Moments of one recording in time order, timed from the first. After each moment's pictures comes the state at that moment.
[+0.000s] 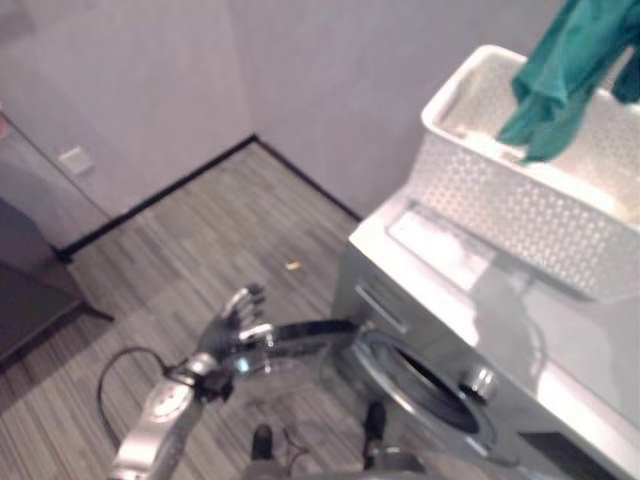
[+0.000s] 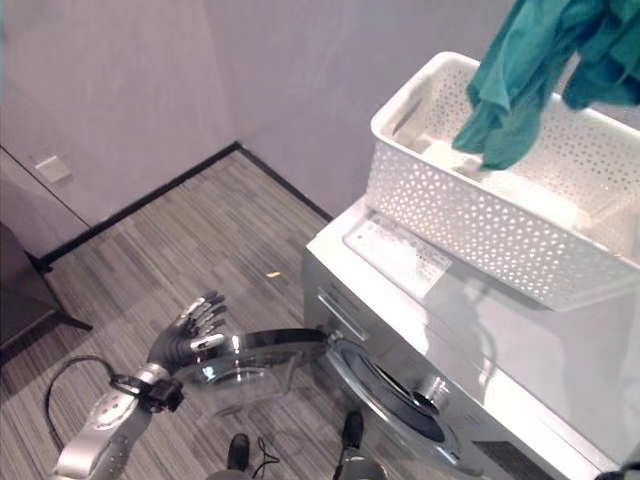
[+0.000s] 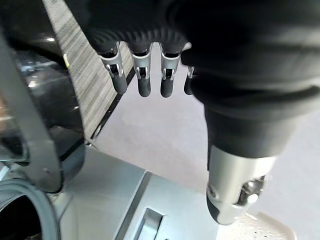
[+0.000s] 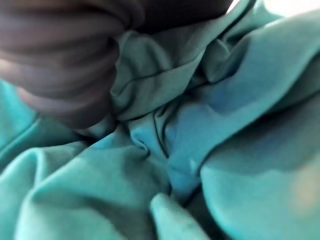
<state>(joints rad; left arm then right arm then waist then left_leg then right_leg) 0.19 0.49 -0.18 -0.06 -0.57 -0.06 -0.14 -1.30 -1.30 0.42 0.60 0.11 -0.02 -0.17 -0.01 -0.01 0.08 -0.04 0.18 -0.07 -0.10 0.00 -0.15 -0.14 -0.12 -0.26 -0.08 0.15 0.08</state>
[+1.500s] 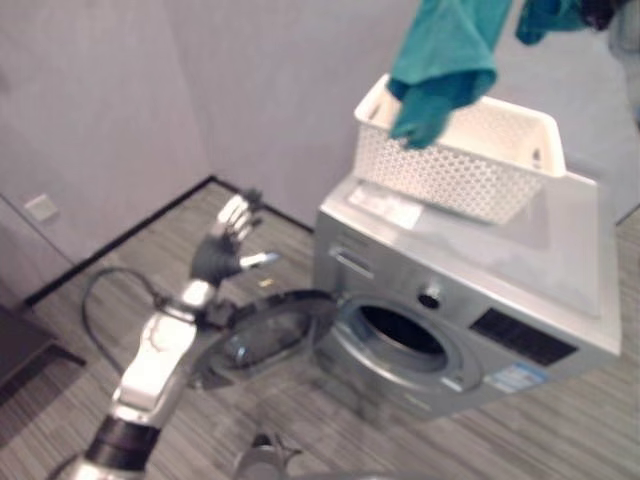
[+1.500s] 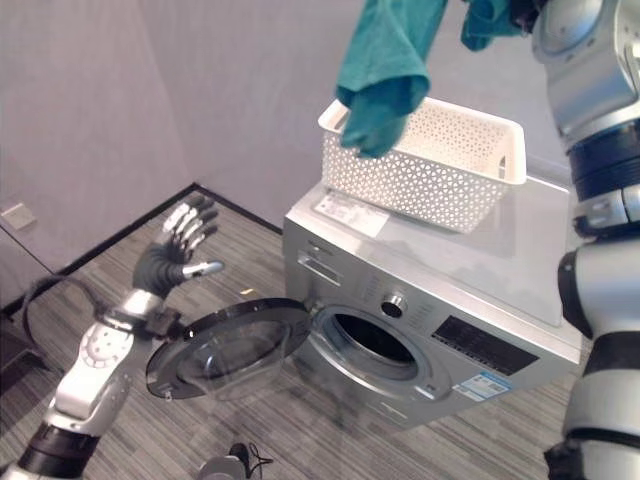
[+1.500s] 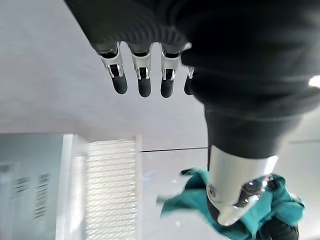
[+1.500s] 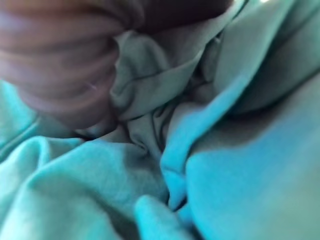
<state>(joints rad) -0.17 0.54 -0.15 -0.22 -0.46 -0.13 0.00 -1.52 -0.94 0.53 0.59 -0.23 0.03 -0.35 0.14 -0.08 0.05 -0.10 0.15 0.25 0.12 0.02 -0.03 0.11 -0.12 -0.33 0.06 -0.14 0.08</state>
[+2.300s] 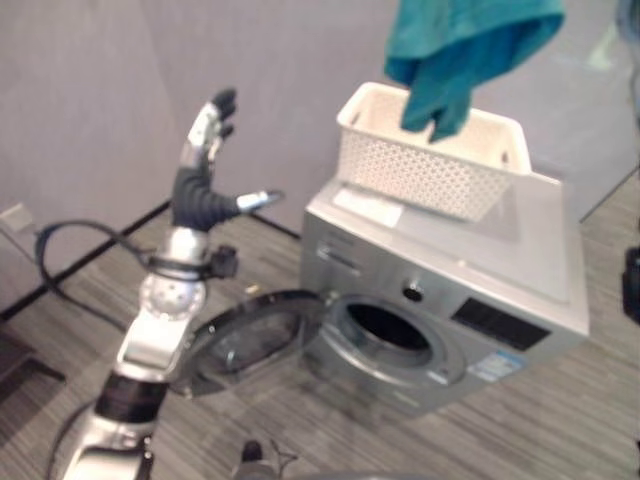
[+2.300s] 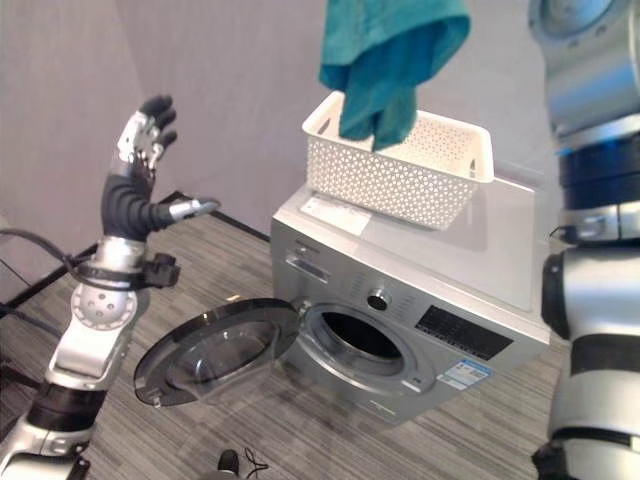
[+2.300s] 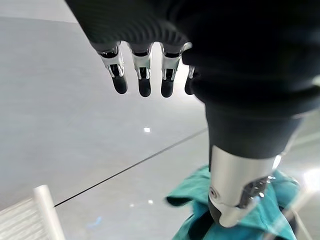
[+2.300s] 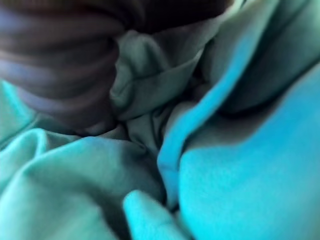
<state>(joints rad) -0.40 0.52 -0.14 -0.26 -0.08 -0.21 0.22 -1.40 -0.85 0.31 0.40 -0.24 -0.03 -0.45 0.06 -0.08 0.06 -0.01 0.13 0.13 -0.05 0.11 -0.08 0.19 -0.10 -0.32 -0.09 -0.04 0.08</state>
